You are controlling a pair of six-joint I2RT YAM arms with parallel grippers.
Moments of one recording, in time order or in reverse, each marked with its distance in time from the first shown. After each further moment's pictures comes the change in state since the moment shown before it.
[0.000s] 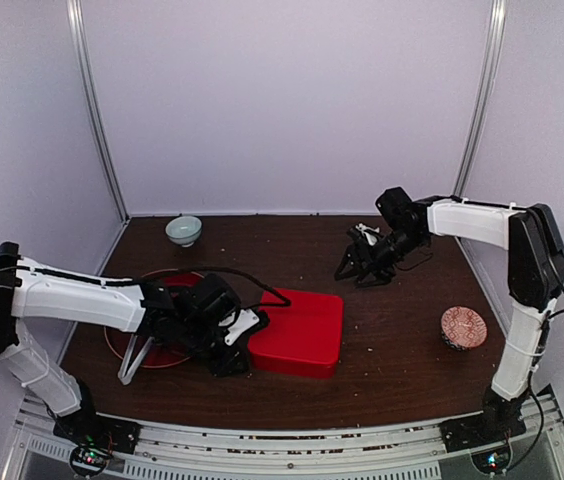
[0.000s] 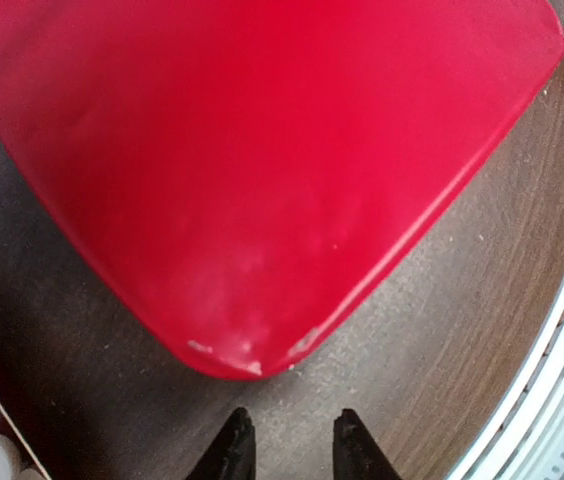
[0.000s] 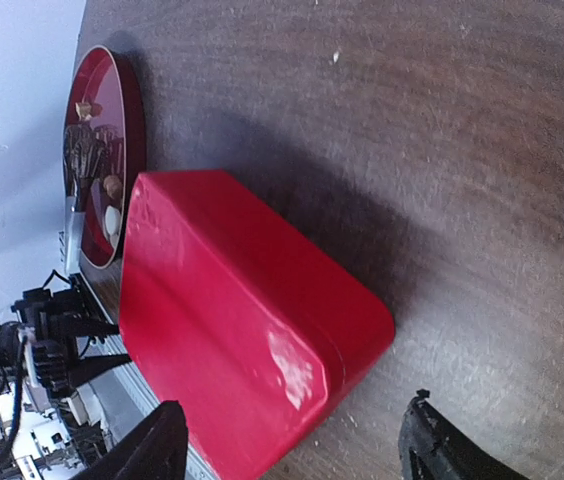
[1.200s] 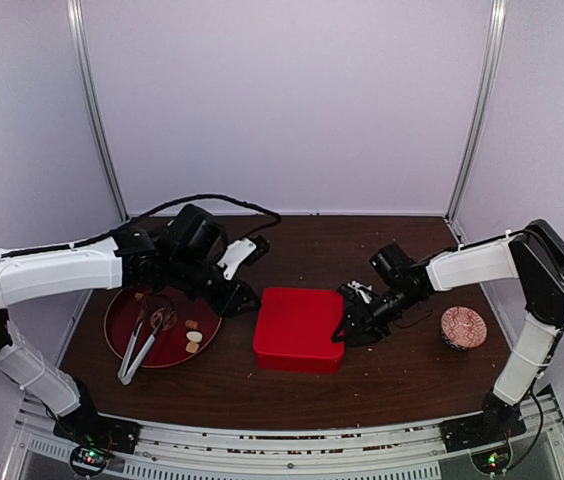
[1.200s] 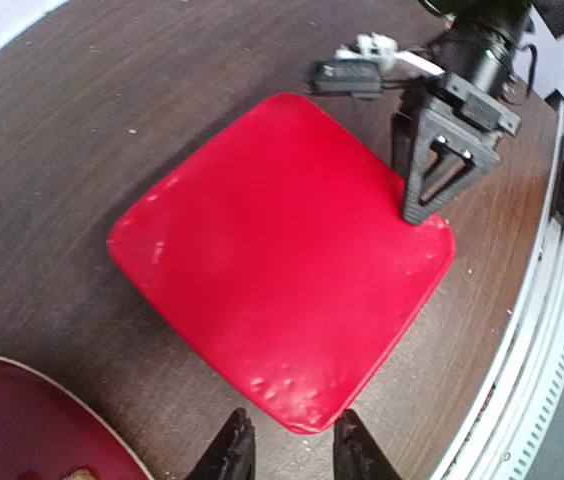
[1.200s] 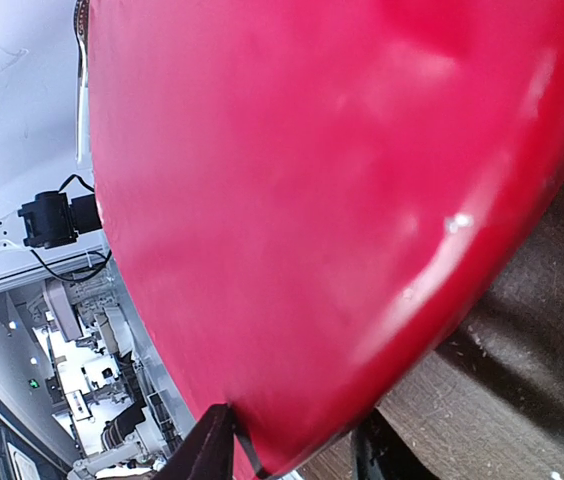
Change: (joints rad) left arm 0.136 -0.053 0.267 -0.049 0.061 0.038; right arm 0.155 -0.127 -0.498 0.377 -0.182 0.158
